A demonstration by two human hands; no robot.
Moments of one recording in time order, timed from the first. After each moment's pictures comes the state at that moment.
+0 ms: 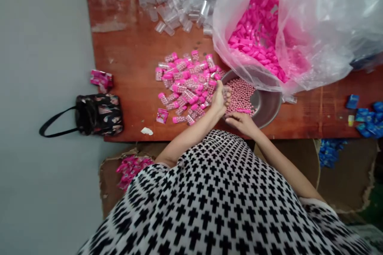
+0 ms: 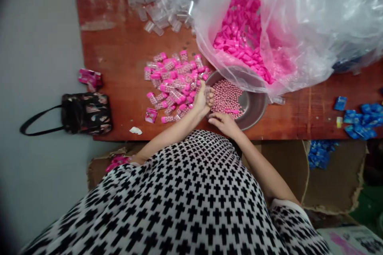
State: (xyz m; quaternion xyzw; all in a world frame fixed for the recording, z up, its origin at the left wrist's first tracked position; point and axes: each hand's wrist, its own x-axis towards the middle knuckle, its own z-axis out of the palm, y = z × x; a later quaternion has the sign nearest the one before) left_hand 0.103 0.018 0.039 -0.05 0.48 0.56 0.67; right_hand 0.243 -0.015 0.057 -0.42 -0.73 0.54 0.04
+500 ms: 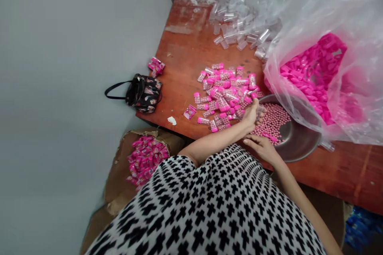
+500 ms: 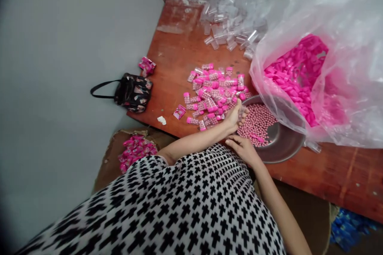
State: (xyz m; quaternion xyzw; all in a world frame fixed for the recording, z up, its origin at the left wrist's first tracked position) left_hand 0.091 0.010 0.050 -0.04 0.49 0.58 0.65; right_hand 0.211 -0.022 0.075 -0.34 -0.68 0.64 -0.03
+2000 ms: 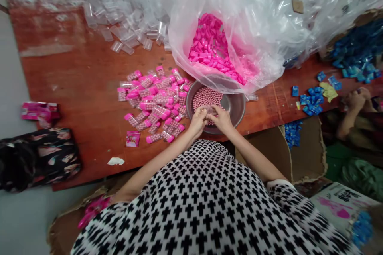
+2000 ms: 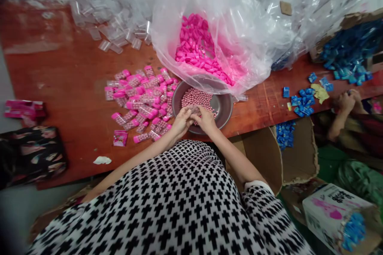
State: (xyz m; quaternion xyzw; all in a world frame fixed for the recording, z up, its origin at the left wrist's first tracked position) left_hand 0.123 -0.026 0.028 0.07 0.44 0.52 0.72; right_hand 0.249 0.003 0.039 -0.58 -0.69 0.39 0.17
